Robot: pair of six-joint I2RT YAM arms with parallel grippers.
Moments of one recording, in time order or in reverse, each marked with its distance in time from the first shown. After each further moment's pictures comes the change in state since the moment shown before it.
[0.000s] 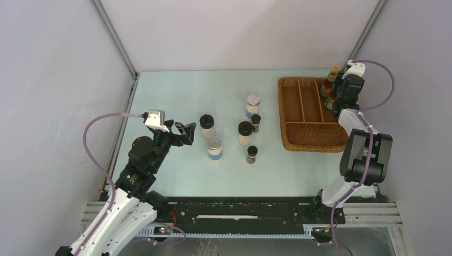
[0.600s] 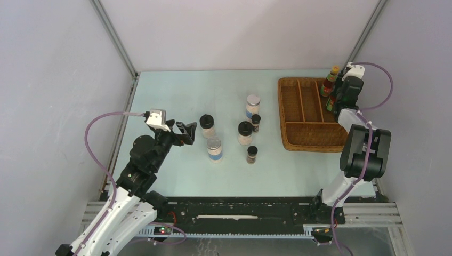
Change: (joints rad) left arm 0.000 0.019 0.000 0.008 0.010 0.000; right arm -0.021 0.060 -0.001 0.048 -0.003 0.000
